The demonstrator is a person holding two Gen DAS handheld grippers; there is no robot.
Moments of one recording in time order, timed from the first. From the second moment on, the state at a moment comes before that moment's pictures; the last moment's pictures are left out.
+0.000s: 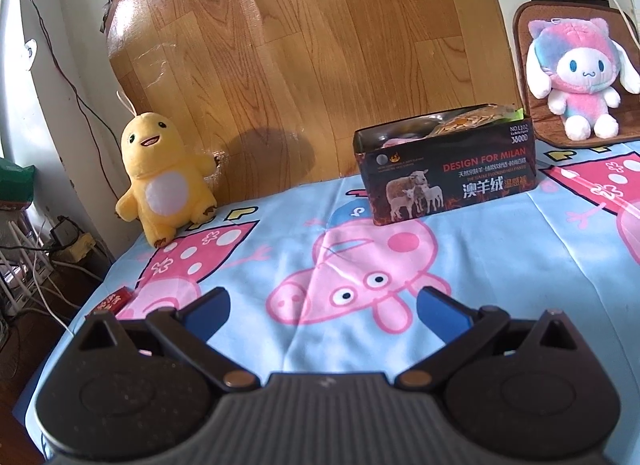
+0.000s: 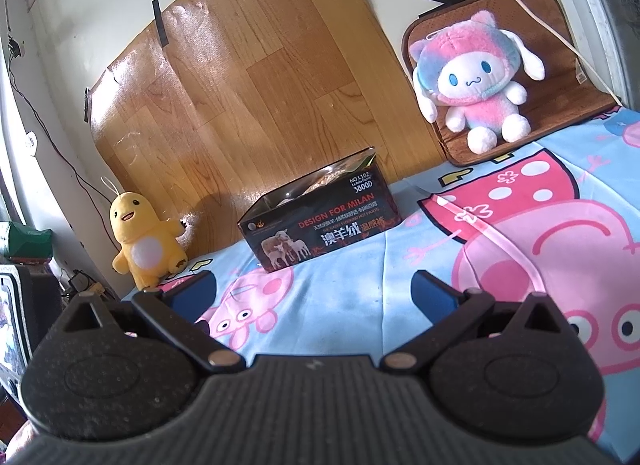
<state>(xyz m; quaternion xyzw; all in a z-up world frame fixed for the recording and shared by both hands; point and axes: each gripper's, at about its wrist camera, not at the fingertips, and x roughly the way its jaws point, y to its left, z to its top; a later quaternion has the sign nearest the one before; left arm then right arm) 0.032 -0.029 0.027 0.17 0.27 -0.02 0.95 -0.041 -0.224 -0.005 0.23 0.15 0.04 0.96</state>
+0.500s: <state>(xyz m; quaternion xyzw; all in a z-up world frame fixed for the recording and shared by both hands) 0.031 -0.030 0.026 0.17 0.27 -0.03 0.95 -0.040 -0.224 -0.005 0.23 0.15 0.04 0.96</state>
